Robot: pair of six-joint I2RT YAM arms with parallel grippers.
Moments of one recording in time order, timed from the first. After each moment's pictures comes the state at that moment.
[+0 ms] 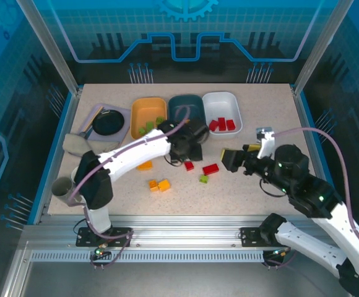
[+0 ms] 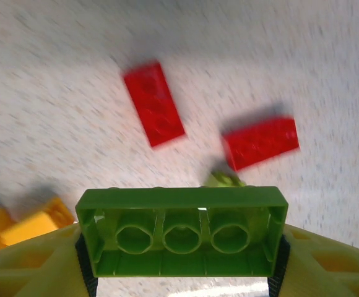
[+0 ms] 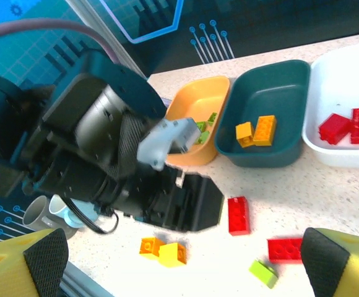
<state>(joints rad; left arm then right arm) -0.80 1.81 1.63 -1.08 -0.08 -0.94 0.70 0.68 1.02 -0.69 0.04 0.57</state>
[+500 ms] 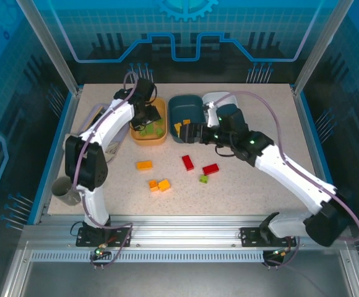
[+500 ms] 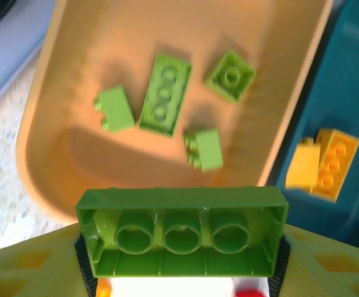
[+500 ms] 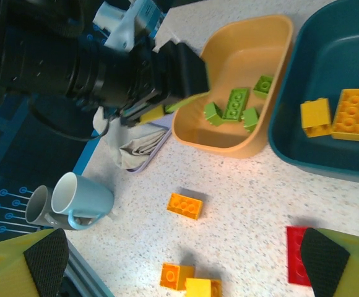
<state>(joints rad) -0.28 1.94 1.76 -1.00 -0.07 -0.79 0.64 1.33 1.19 -0.37 -0.23 0.58</state>
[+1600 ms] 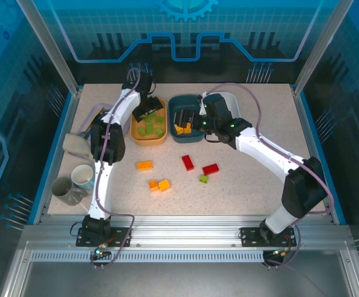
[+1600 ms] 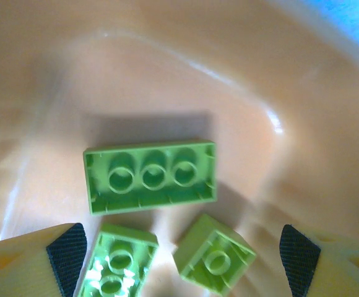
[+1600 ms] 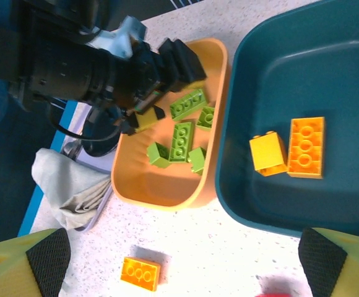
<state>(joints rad) -0.17 2.44 2.30 -1.05 0.02 -0.79 0.58 1.57 1.31 -0.32 -0.10 0.60</state>
